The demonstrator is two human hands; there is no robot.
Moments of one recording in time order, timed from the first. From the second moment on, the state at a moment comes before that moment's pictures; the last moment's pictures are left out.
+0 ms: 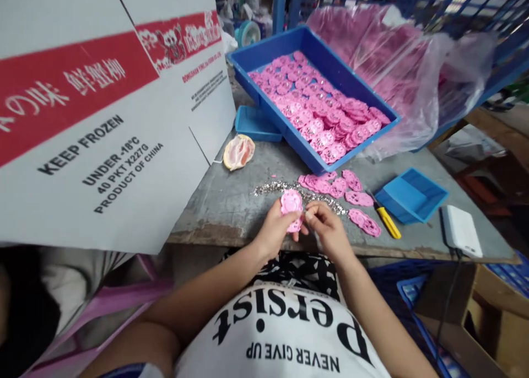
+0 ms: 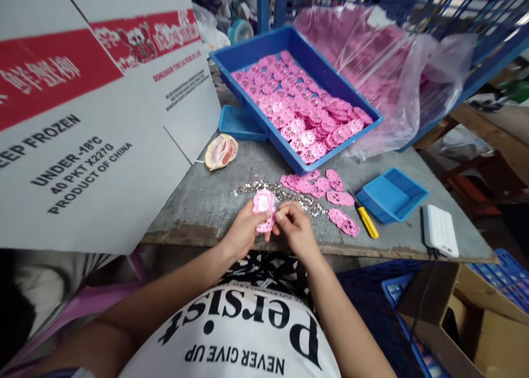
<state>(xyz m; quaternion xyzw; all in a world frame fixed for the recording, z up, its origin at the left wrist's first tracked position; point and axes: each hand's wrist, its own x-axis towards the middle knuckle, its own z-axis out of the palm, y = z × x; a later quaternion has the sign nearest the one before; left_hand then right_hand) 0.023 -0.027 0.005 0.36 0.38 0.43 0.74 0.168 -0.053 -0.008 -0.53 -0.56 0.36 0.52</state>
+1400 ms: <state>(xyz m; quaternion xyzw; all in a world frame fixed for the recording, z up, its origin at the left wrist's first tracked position) 0.015 -0.026 0.019 0.45 0.28 0.31 0.79 0.181 -0.053 0.024 -0.56 -0.62 0.36 0.43</state>
